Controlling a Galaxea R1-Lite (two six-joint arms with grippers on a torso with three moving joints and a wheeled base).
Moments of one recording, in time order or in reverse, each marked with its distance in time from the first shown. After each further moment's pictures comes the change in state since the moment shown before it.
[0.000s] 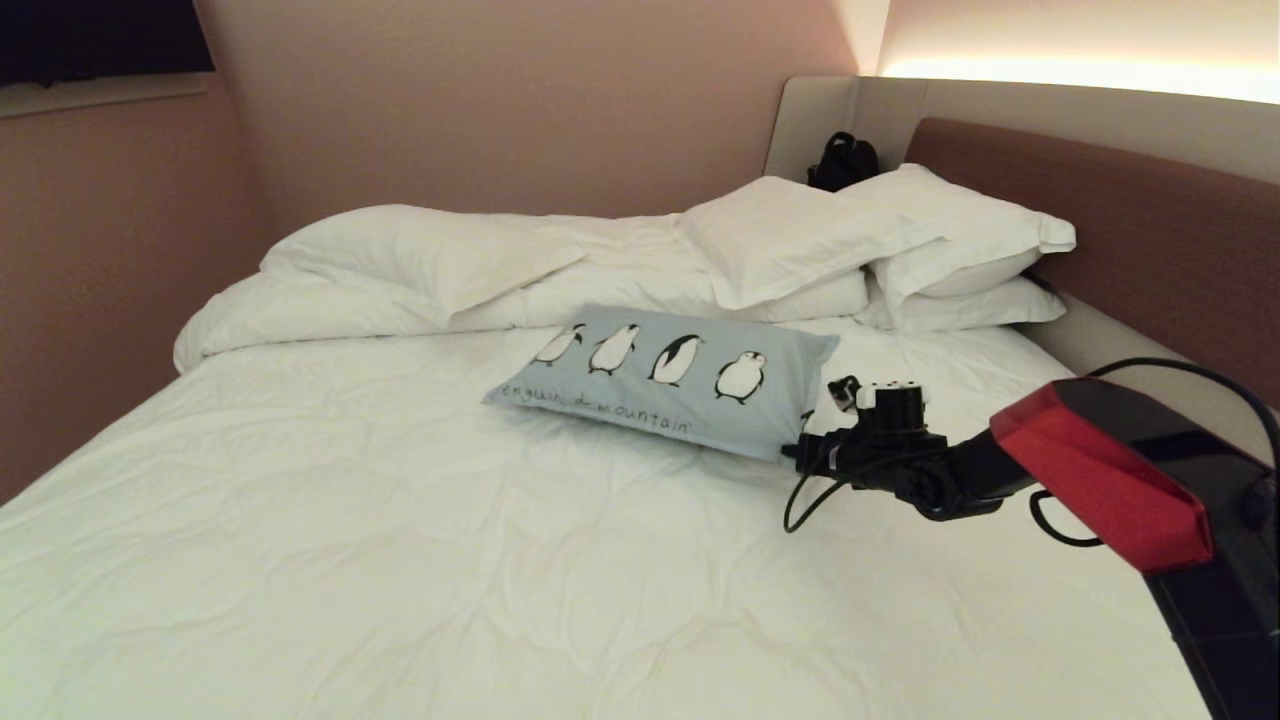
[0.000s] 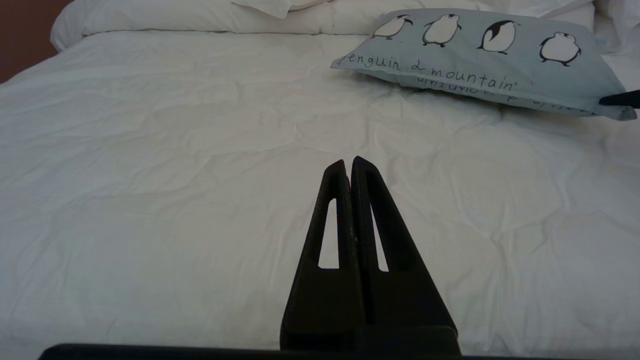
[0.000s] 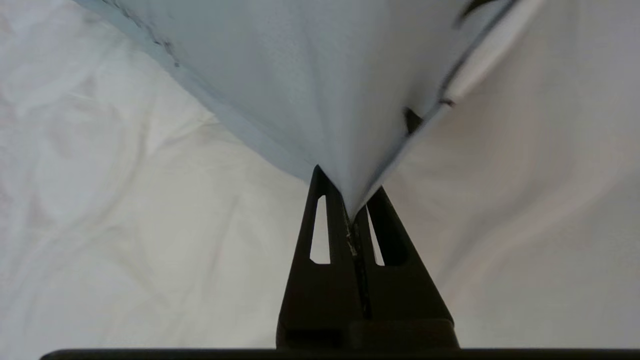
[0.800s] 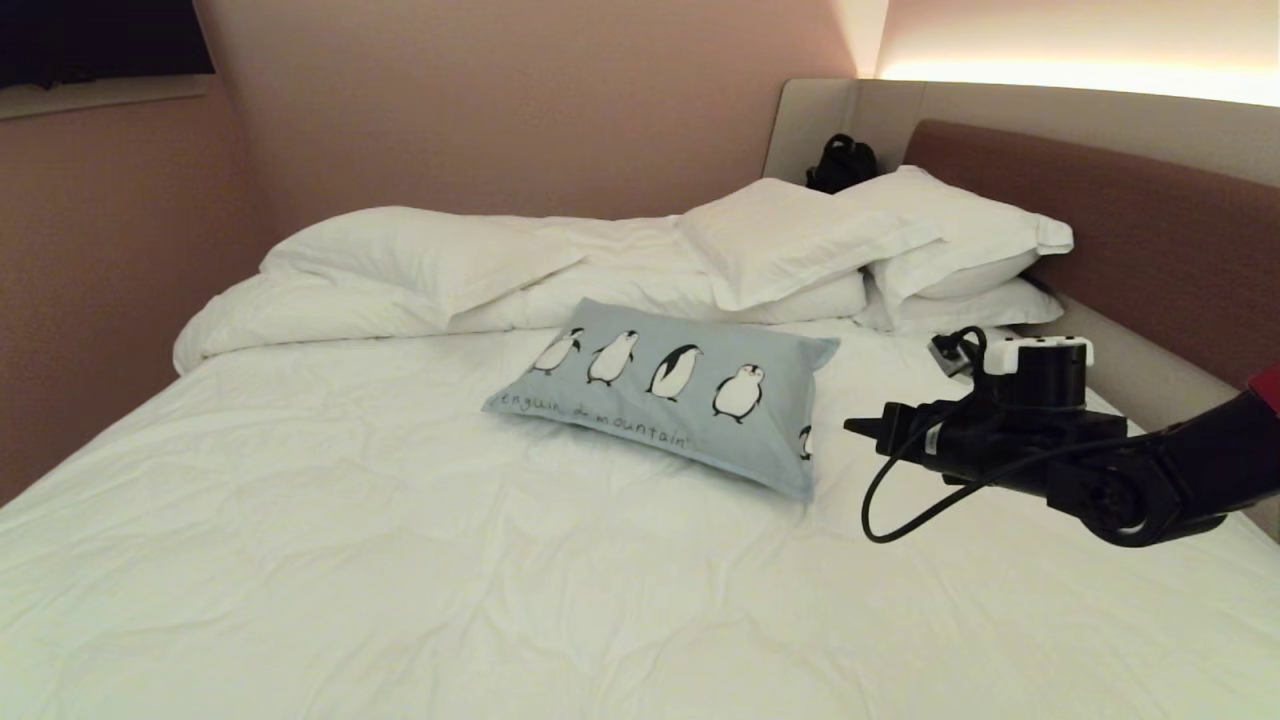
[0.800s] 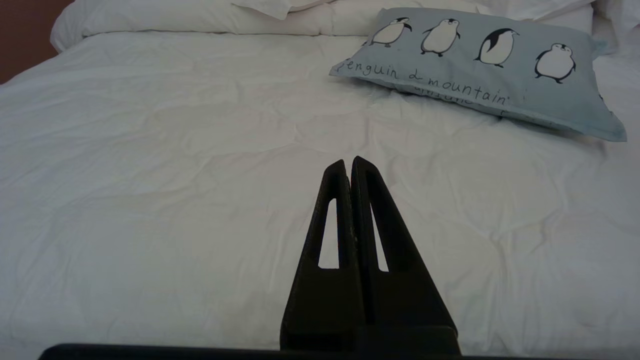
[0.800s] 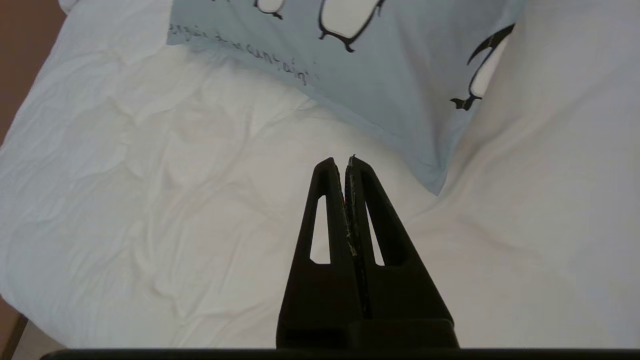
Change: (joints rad) left arm 0.000 0.000 0.000 0.000 0.000 0.000; right arm -0.019 -0.527 0.560 -0.106 0.010 0.073
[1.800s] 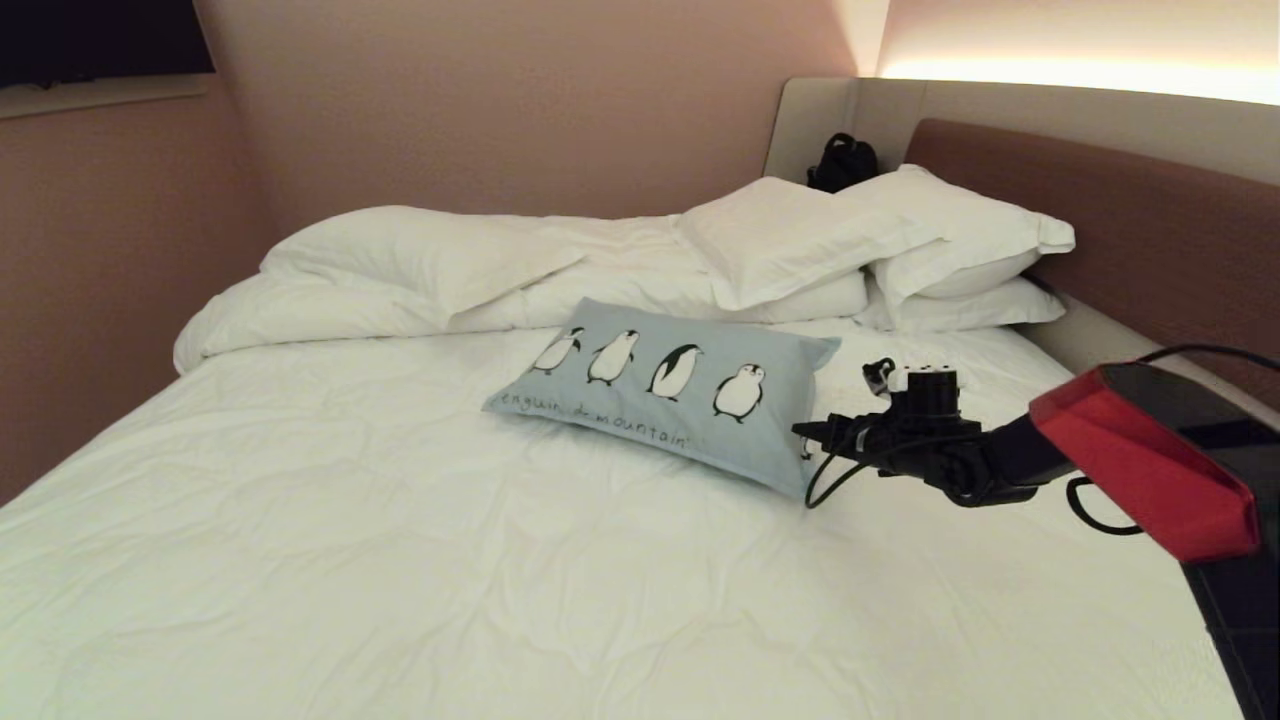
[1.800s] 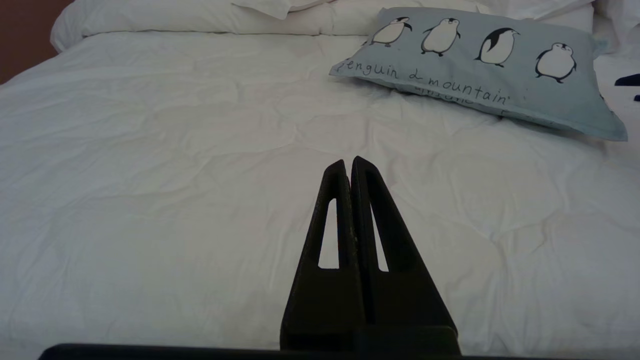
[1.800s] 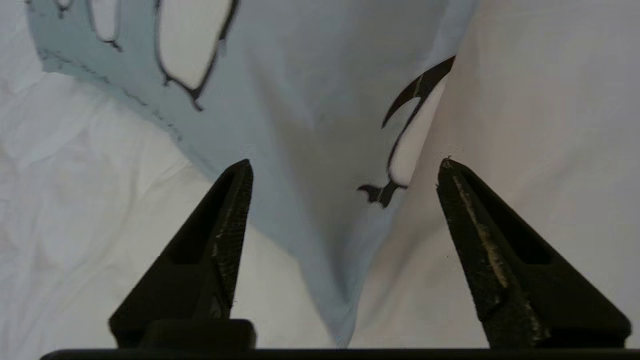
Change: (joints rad) left arm 0.000 0.000 0.000 0.000 0.000 0.000; right arm -0.038 0.497 -0.563 0.112 -0.029 -0.014
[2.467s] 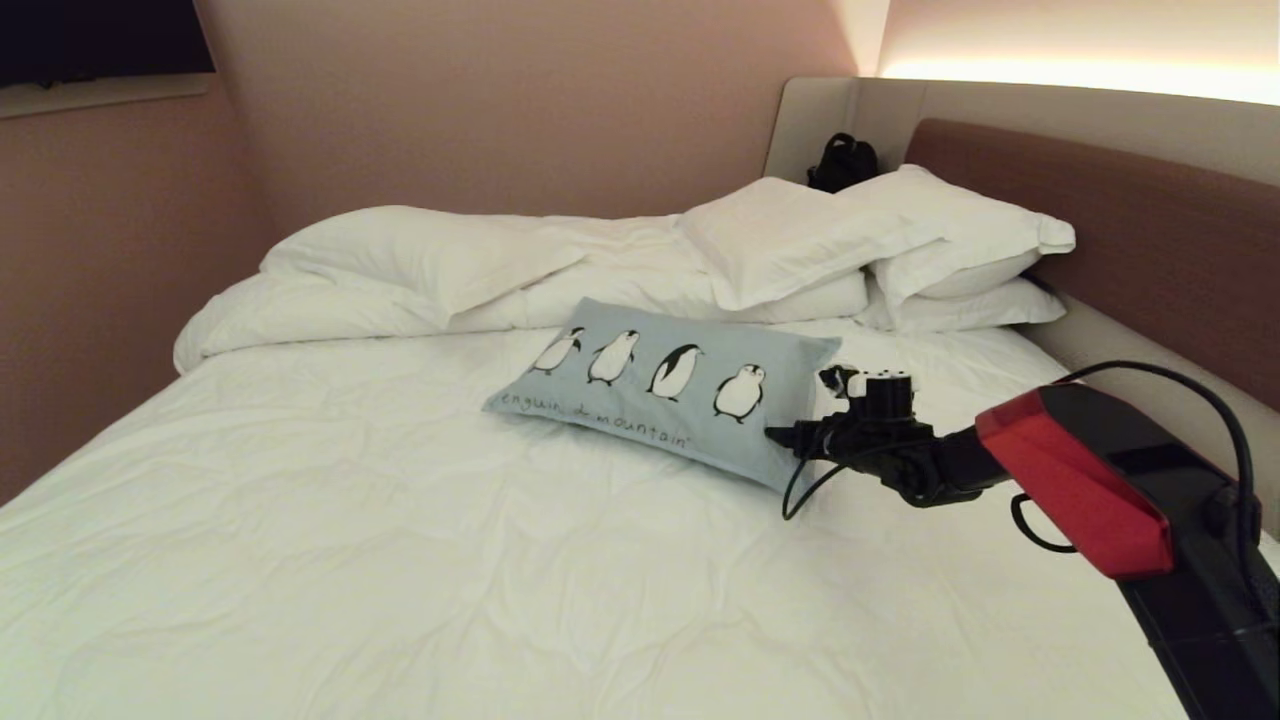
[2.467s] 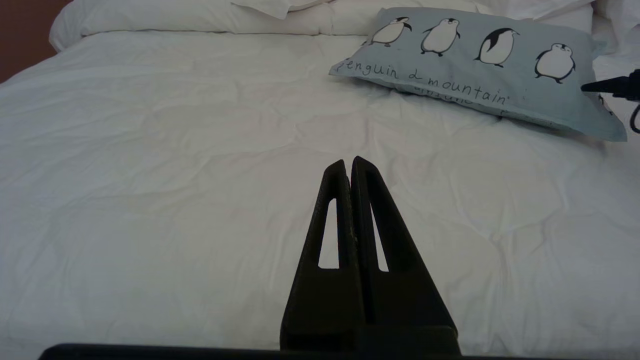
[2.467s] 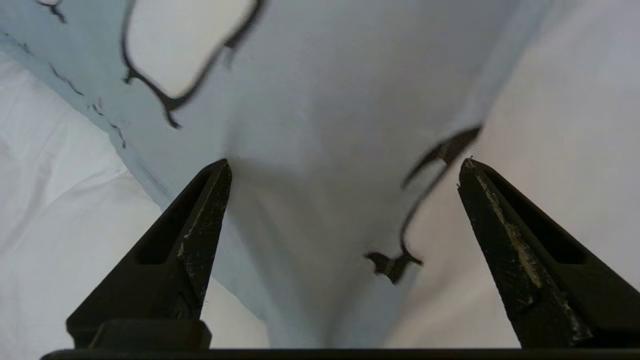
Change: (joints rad) left arm 0.000 0.000 0.000 0.000 0.000 0.000; right arm 0.064 0.116 -0.181 0.020 -0.138 -0.218
